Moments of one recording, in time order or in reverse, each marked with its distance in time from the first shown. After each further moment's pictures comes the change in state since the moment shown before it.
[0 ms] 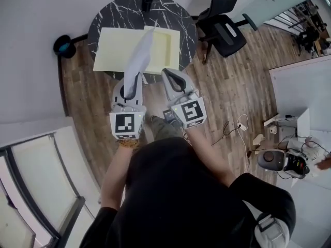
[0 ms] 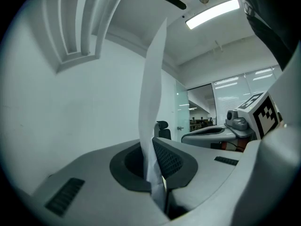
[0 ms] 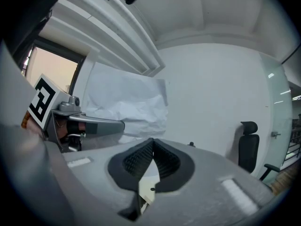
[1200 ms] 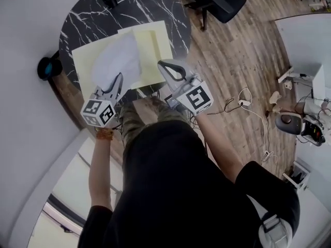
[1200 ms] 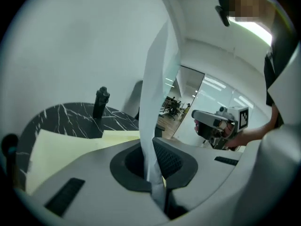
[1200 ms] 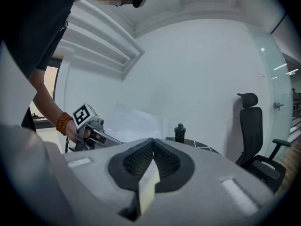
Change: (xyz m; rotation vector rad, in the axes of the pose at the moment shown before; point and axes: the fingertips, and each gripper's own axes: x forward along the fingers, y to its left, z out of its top) left arm 0.219 0.083 -0.200 -0.343 0.498 -0.456; right arm 0.122 -0.173 -0.134 0.177 0.089 -0.011
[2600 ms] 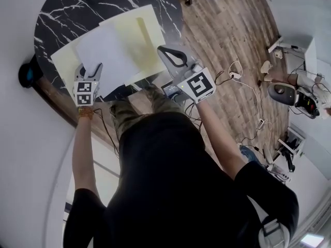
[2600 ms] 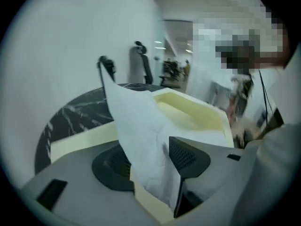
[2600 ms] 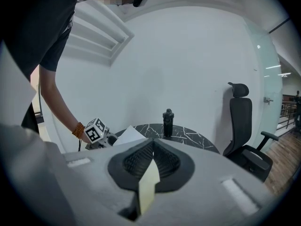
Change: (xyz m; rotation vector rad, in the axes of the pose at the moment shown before) left arm 0.067 0.180 -0.106 0.329 0.387 0.104; right arm 0.034 -0.050 -0.053 0.033 0.163 -0.113
